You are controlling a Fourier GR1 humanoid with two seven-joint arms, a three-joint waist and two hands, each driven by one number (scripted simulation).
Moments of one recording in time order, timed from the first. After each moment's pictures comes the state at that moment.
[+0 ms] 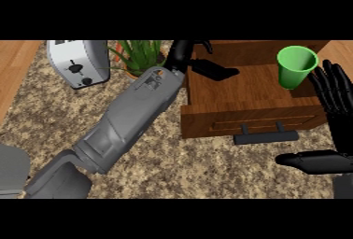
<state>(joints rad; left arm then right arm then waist) -1.27 0.00 -0.49 -0.43 0.55 0.38 -0.32 -0.13 -0.19 -0.18 -1.84 -0.05 0.23 -0.07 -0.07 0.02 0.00</state>
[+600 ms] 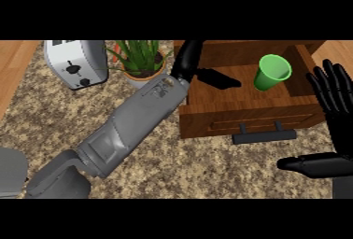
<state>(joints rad) -1.25 0.00 -0.67 -0.46 0.59 0.49 -0.30 -0.13 -0.18 -0.18 -1.85 -0.11 0.26 -0.06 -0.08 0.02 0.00</state>
